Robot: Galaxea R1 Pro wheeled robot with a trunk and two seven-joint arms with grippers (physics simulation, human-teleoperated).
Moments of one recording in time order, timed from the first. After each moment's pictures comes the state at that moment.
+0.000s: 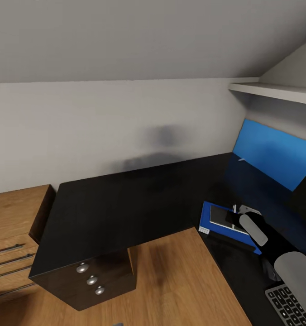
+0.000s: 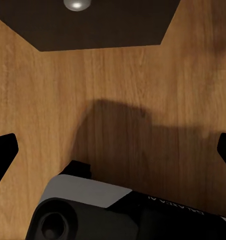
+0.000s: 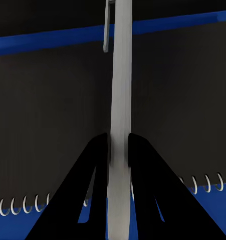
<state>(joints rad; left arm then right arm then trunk) -0.07 -0.05 -0.51 -0.77 0.57 -0.01 0.57 -0.82 -0.35 0.38 -0.76 -0.98 0.46 -0.47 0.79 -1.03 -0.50</state>
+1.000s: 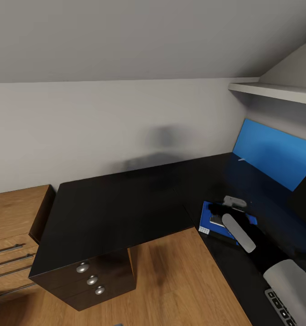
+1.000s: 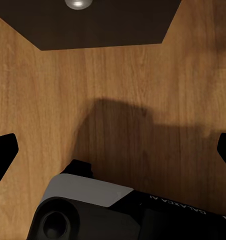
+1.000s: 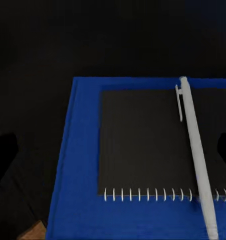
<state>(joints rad) -0.07 -0.05 -0.51 -0.77 0.58 -0.01 0.57 -0.75 -0.29 0.44 -1.09 -0.91 0.45 -0.67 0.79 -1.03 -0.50</state>
